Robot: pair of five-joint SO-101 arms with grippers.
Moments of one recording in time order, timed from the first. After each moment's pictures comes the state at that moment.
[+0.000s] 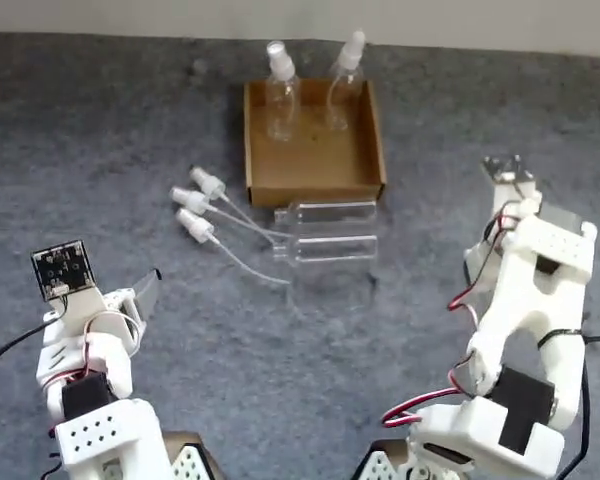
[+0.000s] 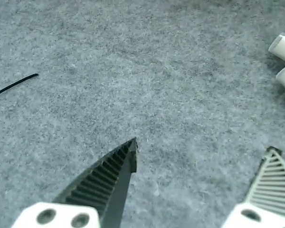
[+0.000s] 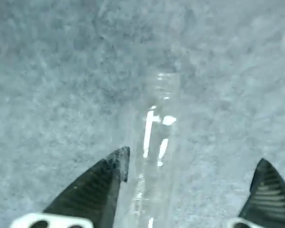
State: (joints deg) left arm -30.3 -86.8 95.8 38.3 0.3; right arm 19.9 -5.5 22.1 69.1 33.3
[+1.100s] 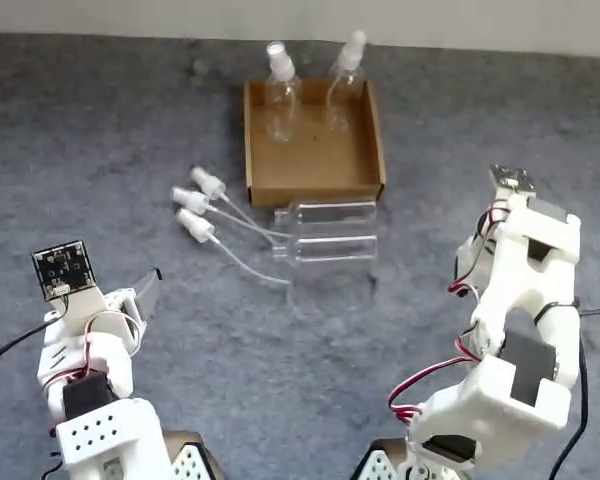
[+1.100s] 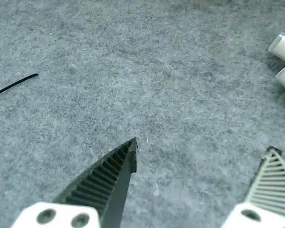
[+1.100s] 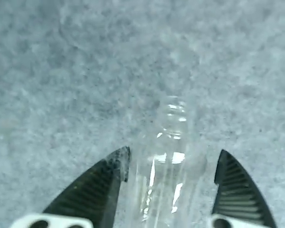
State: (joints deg) left arm -30.3 -86.8 95.8 38.3 0.3; right arm 18.8 5.6 18.9 69.6 18.0
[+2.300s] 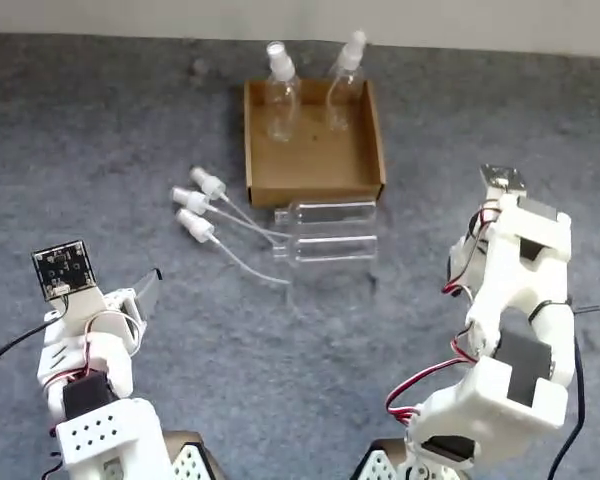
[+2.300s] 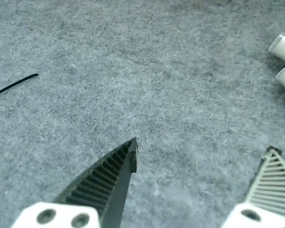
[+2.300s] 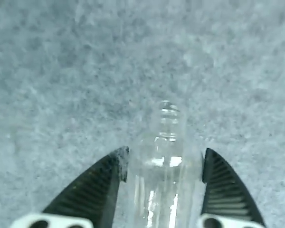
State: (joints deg) left arm -30.3 -86.8 95.8 38.3 0.3; right arm 17.0 5.5 20.3 68.7 17.9
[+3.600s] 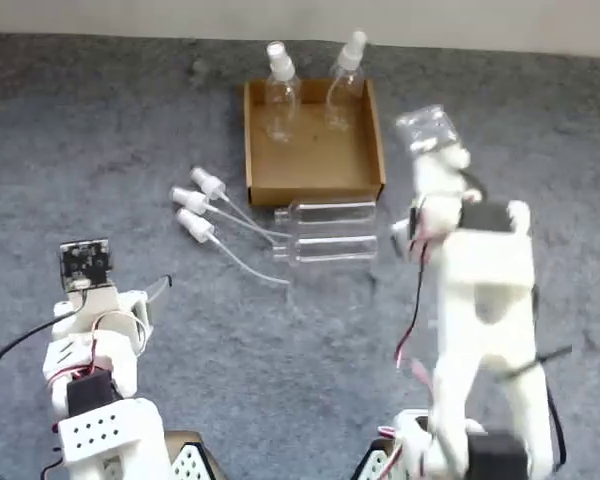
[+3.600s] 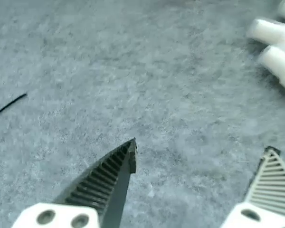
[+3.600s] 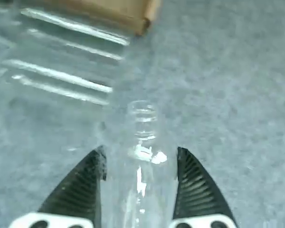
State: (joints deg) left arm -27.0 -86.8 94.8 39.0 -6.6; right arm -4.4 -28.2 27.3 71.0 24.7
